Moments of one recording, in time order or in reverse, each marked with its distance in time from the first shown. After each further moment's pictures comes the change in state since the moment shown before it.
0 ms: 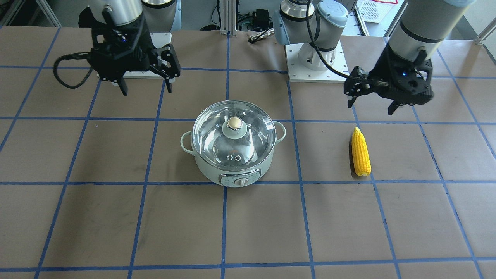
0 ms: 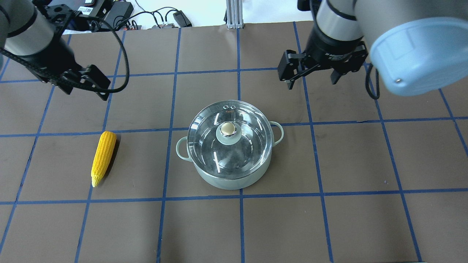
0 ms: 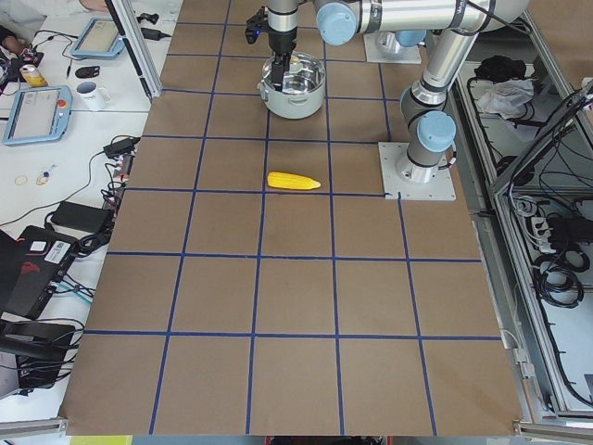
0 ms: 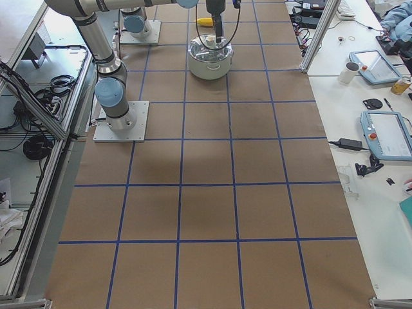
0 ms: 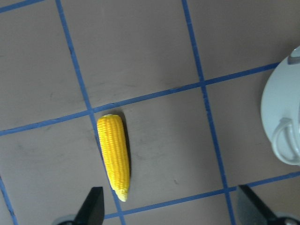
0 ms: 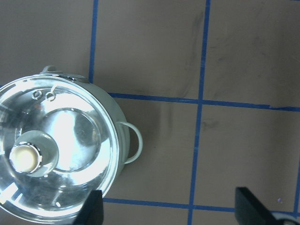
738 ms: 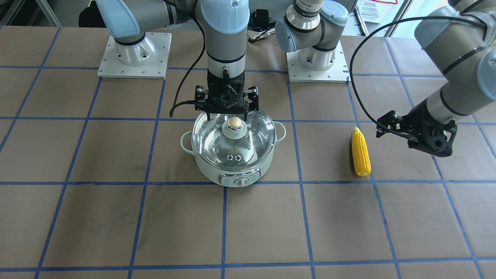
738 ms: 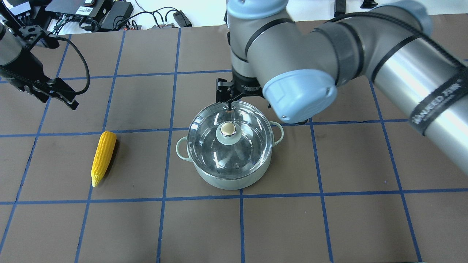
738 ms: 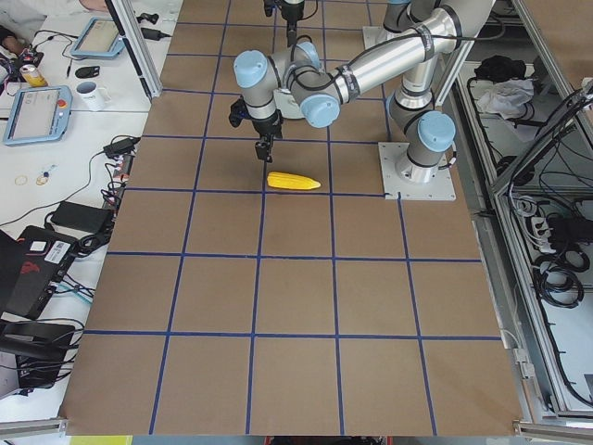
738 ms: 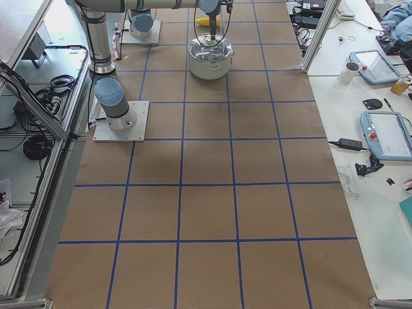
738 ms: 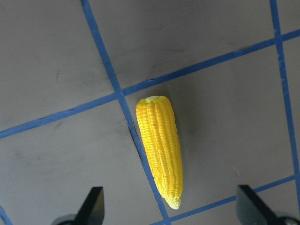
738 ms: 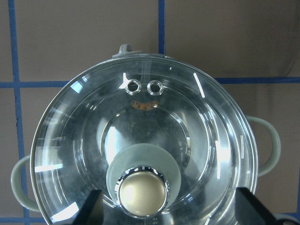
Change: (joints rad) left arm 0.216 -0.190 -0.080 0.098 0.005 0.297; right arm 0.294 0.240 0.011 -0.193 -0.017 0.385
